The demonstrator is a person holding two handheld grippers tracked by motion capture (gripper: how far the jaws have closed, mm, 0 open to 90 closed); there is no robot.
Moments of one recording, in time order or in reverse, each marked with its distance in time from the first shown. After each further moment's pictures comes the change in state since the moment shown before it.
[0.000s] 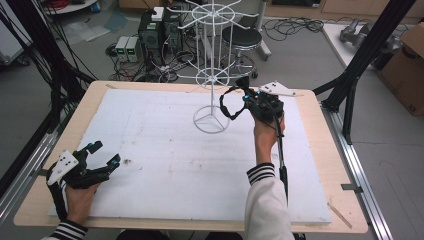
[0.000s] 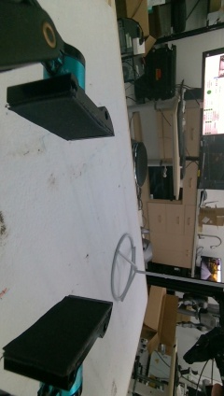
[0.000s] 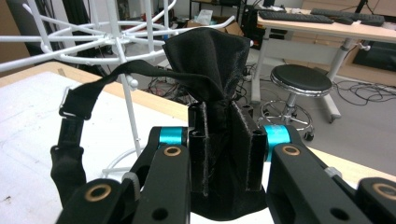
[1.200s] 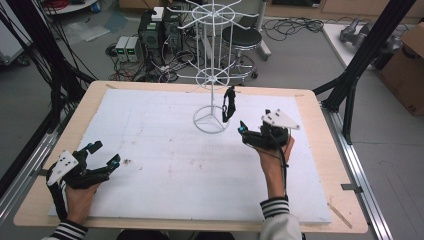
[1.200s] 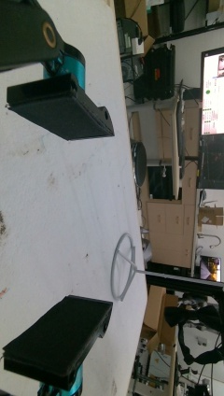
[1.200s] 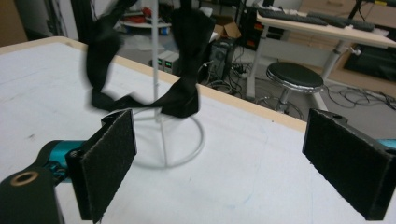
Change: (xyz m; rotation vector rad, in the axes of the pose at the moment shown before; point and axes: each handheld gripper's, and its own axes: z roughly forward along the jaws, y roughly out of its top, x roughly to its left) left arm 0.000 0.000 0.000 -0.003 -0.002 0.002; right arm 0.020 -0.052 -0.052 -0.013 -0.017 -0.066
